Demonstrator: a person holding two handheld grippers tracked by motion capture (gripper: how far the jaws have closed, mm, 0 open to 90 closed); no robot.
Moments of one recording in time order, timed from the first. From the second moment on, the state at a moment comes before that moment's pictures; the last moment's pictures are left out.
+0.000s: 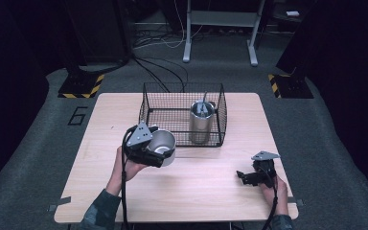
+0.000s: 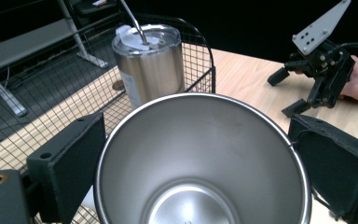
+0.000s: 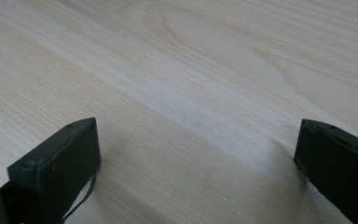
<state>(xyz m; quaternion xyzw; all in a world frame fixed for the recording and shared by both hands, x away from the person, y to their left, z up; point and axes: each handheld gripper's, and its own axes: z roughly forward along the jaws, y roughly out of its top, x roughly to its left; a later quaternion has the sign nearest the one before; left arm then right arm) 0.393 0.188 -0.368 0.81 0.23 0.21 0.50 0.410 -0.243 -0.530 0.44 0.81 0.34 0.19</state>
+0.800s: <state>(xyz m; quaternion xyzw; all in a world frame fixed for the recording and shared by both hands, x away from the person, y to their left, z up) 0.435 0.191 -0.352 0.80 0.25 0.22 0.50 0.409 -0.243 -0.530 0.44 0.81 0.34 0.19</state>
